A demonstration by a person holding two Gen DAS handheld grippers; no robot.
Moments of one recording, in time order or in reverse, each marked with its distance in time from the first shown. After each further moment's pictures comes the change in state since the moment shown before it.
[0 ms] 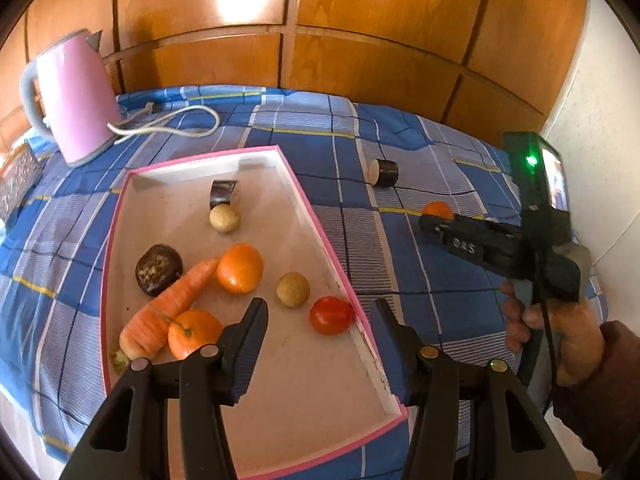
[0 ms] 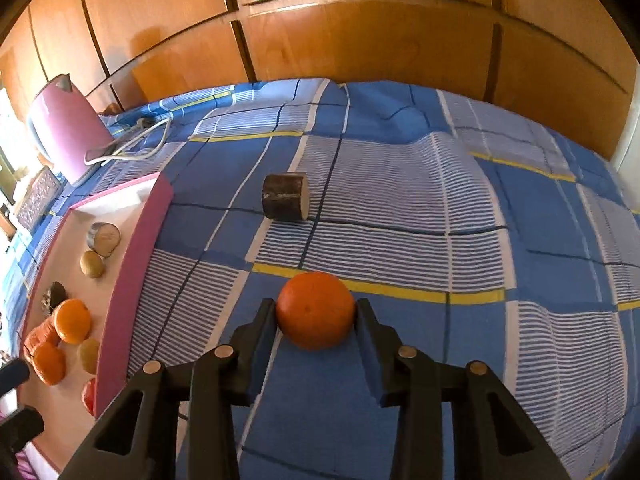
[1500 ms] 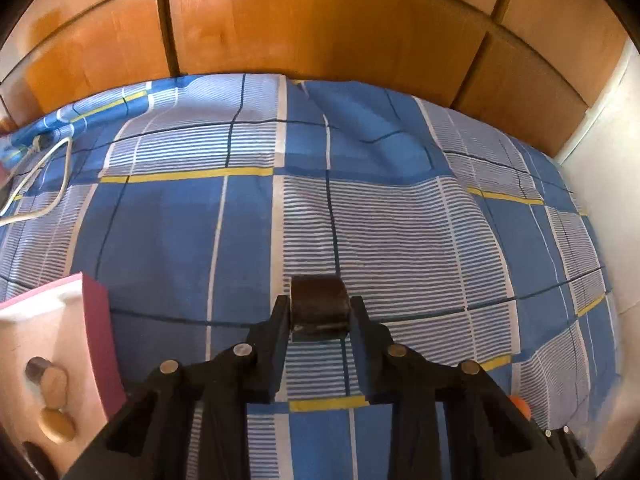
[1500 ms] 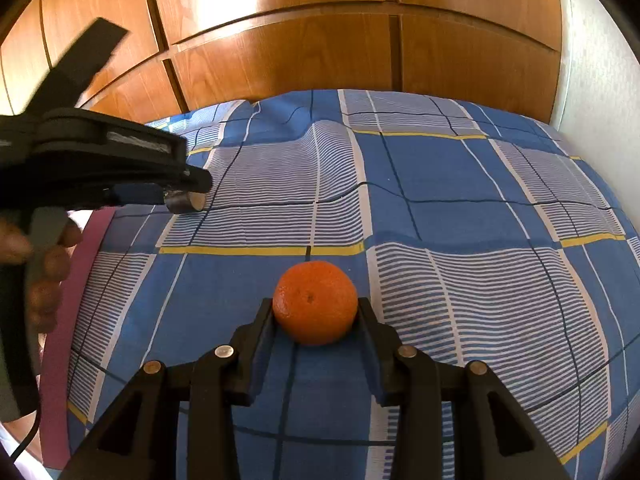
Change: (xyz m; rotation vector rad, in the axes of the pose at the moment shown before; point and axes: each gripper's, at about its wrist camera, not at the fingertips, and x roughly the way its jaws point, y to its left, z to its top) left arm 0.188 -0.086 0.146 0.025 0.152 -0.015; right arm -0.019 -0.063 -0.038 0.147 -0.074 -0.081
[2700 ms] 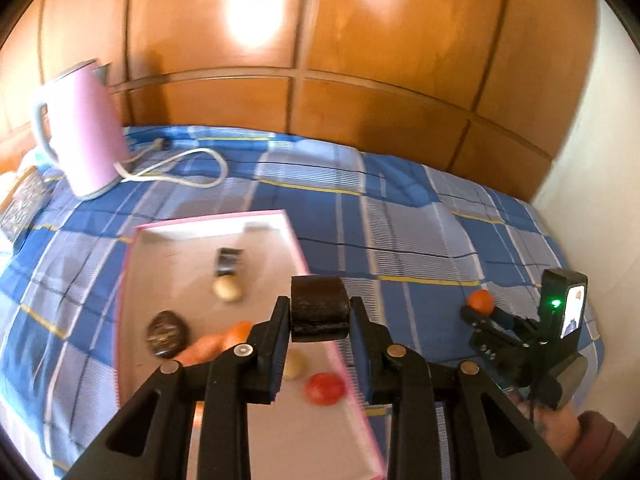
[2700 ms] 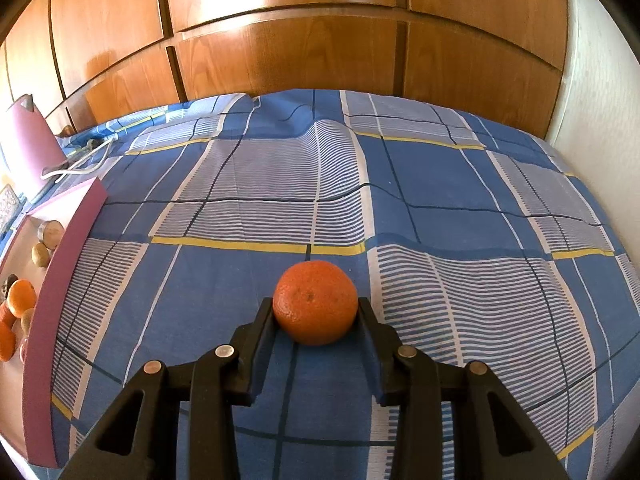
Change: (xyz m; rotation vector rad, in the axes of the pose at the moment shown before) left arm -0.188 0.090 -0.134 -0.097 -0.262 0.037; right arm 0.001 0.010 0.000 -0.060 0.003 -0.069
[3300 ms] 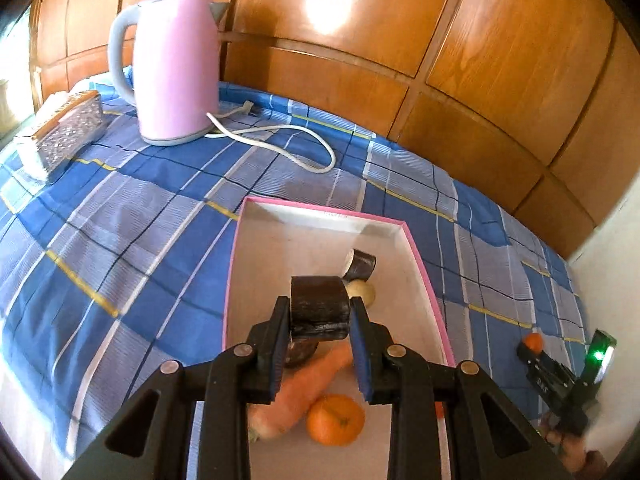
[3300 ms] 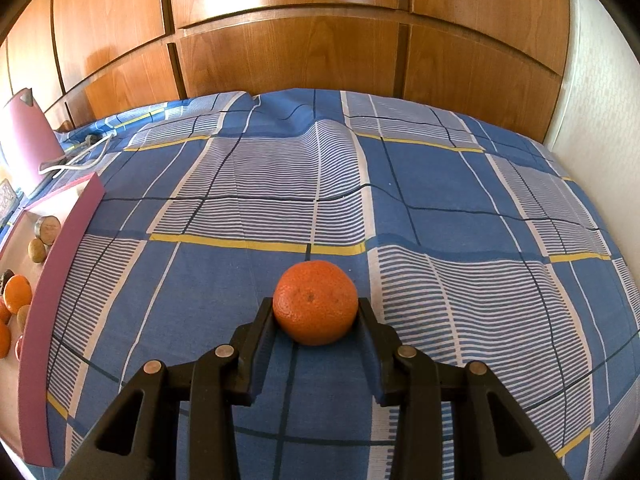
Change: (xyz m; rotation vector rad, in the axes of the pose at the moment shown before) left arm 0.019 0.110 0.002 -0.228 0.030 0.071; right arm 0.001 0.001 0.000 -0.008 -0.001 -0.011
